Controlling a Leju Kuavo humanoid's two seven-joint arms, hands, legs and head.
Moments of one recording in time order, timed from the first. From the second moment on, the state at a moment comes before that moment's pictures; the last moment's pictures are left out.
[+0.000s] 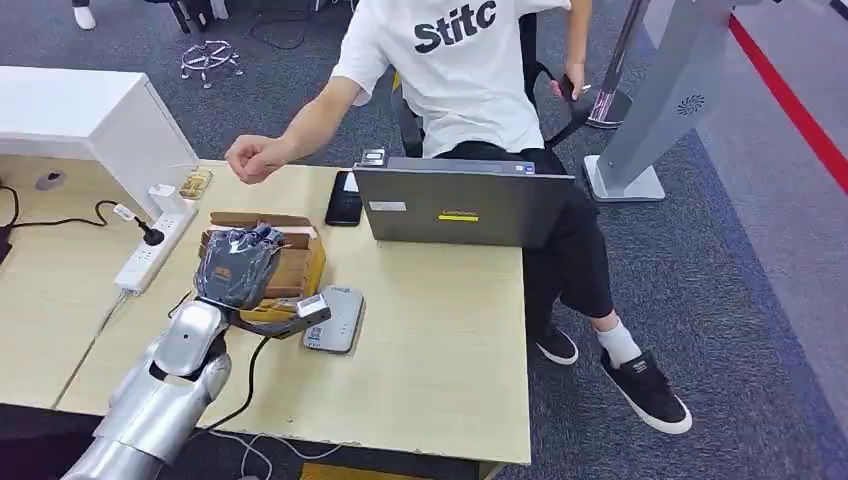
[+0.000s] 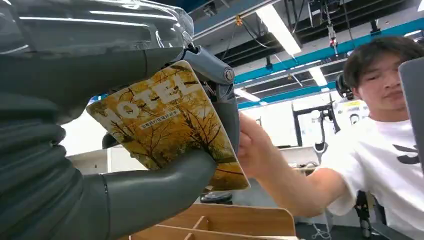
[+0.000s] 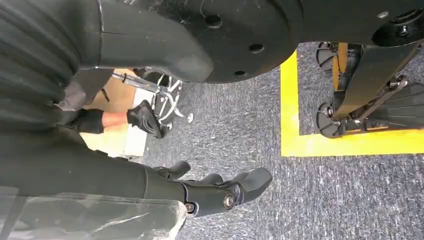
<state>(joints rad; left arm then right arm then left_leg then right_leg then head) -0.34 0.24 -0.23 -1.17 -1.34 0.40 -0.07 -0.03 0.10 -0.28 -0.19 0.14 -0.06 0.15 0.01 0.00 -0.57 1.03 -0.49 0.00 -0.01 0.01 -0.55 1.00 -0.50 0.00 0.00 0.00</state>
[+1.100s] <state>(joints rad) -0.33 0.13 -0.43 -0.96 -1.38 0.31 -0.07 -0.03 0.10 -0.28 -0.19 0.18 -0.05 0.16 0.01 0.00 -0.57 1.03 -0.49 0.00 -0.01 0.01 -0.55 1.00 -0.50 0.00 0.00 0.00</state>
